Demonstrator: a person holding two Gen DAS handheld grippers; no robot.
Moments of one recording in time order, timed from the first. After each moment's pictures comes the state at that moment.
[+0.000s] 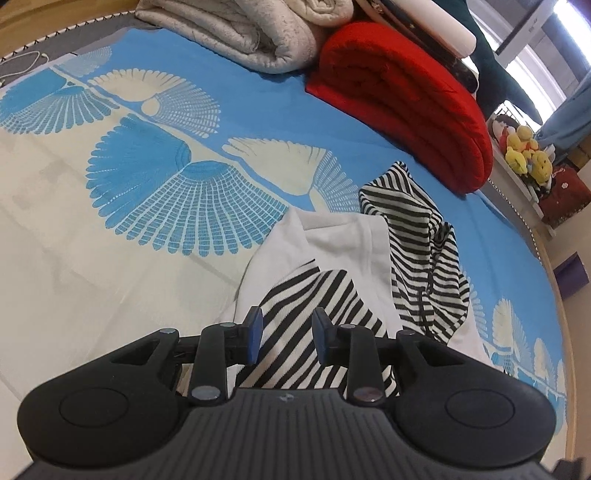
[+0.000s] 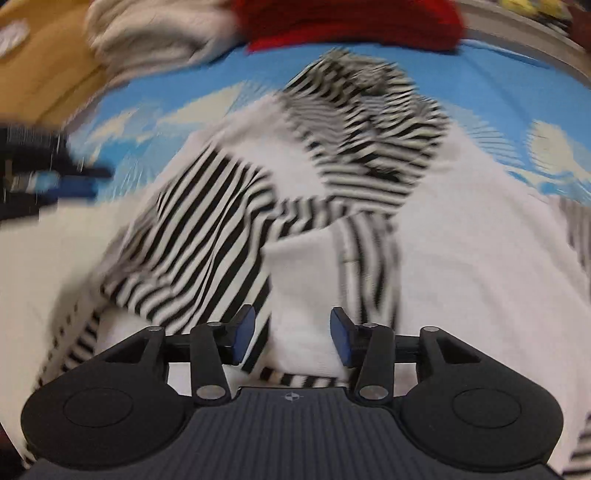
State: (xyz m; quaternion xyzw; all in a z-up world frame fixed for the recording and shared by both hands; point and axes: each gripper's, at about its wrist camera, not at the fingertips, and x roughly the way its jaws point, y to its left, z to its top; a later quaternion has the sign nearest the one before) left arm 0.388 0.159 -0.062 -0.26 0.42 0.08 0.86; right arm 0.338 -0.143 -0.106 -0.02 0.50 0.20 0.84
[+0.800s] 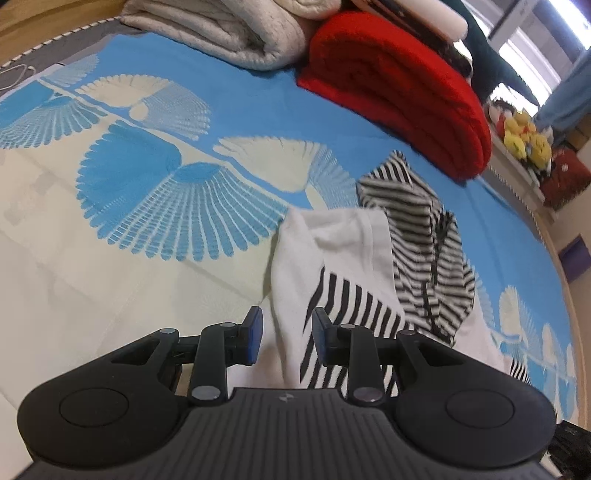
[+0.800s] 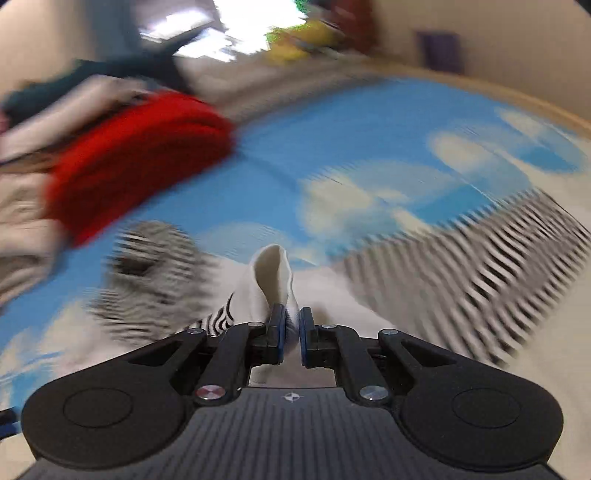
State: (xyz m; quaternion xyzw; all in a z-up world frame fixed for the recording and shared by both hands) left arm 0.399 0.150 -0.067 -0.23 0.44 0.07 0.87; right arm 0.340 -0.326 -0.049 0.21 0.37 -0.13 0.89
